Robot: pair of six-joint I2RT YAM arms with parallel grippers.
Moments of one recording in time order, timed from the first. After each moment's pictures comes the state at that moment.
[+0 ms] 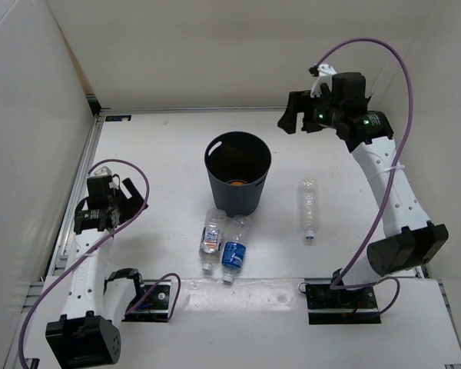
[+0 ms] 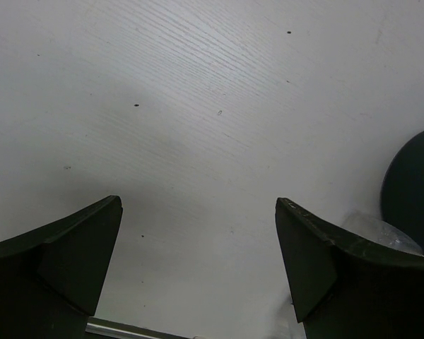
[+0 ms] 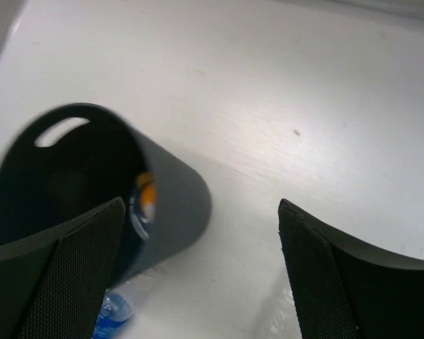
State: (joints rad) left arm 0.13 0.85 0.73 -0.74 -0.01 -0.42; right arm 0.32 1.51 1.77 -0.75 -0.32 0.11
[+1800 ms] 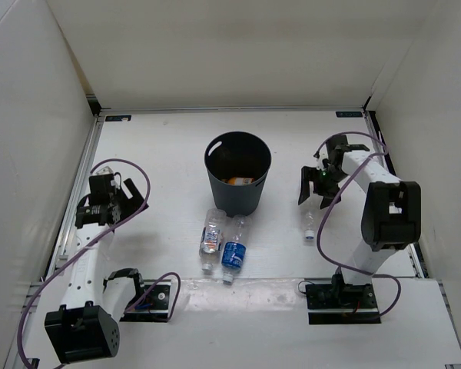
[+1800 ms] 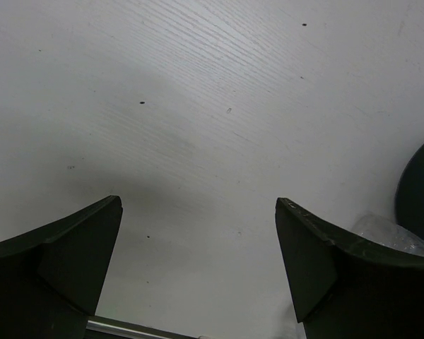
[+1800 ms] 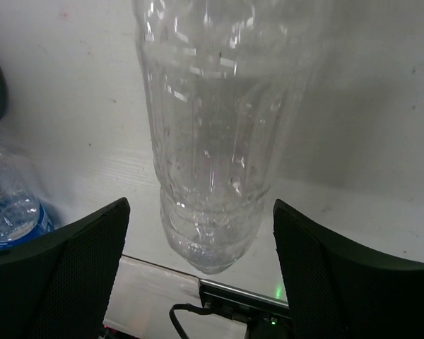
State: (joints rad) left arm 0.13 0.90 0.73 -0.73 -0.02 -0.41; right arm 0.07 1.69 1.17 -0.93 -0.30 0.09
